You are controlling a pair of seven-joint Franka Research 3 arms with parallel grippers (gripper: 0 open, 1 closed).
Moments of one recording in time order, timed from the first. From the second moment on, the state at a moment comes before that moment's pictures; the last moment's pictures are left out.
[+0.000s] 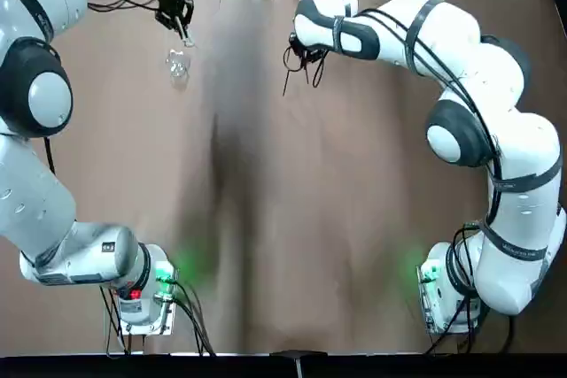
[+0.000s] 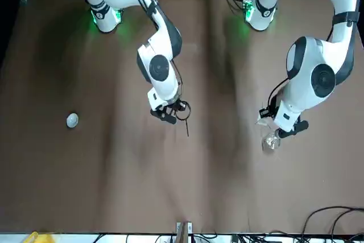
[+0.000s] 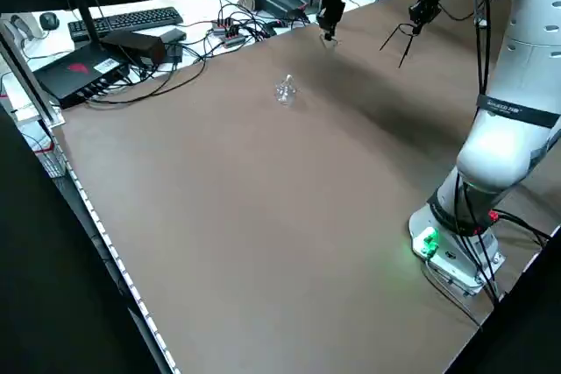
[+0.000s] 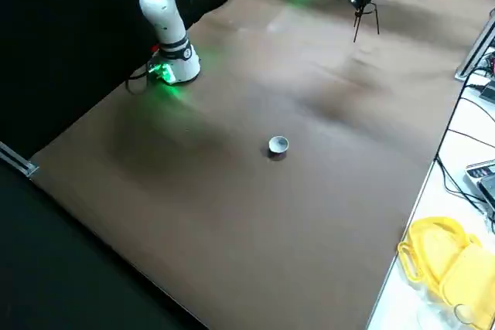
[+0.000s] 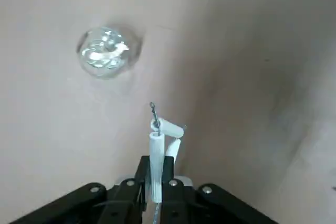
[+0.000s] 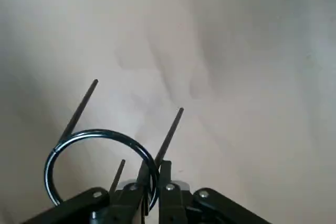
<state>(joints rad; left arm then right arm) 0.02 0.29 -0.27 -1.75 -0.02 1.97 -0.51 0.77 0.68 -0.08 -1.39 0.19 2.09 0.96</state>
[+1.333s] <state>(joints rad) -0.05 0.36 -0.35 -1.69 -0.22 1.96 -0.69 0.78 0.76 -0.07 -1.28 0.19 2.18 1.01</state>
